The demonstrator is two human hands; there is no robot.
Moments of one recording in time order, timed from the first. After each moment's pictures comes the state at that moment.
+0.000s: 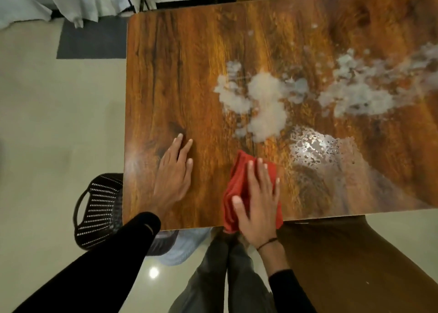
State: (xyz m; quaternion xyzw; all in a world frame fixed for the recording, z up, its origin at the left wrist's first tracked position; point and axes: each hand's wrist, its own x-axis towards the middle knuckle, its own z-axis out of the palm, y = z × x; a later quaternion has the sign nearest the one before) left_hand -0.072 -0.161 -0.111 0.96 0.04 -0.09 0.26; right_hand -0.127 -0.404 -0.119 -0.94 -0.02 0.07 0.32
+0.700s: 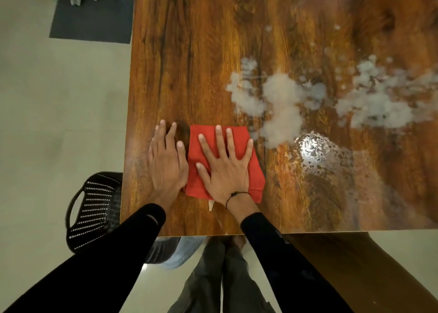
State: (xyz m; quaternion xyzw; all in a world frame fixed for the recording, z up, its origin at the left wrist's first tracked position) left_hand -0.037 -0.148 -0.121 0.95 0.20 0.03 0.26; right_hand -0.026 -0.314 -0.158 -0.97 -0.20 0.06 0.11
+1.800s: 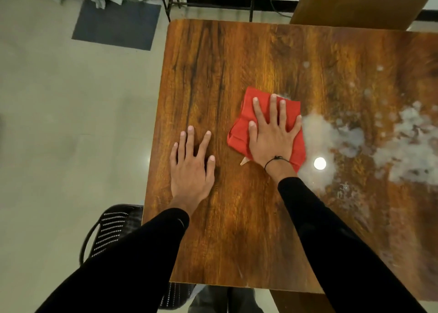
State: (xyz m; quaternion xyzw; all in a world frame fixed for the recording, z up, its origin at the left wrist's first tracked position) left_hand 0.036 -0.115 -0.135 0.98 0.13 0.00 0.12; right_hand 0.174 -0.305 -0.150 -0.99 -0.08 0.06 0.10
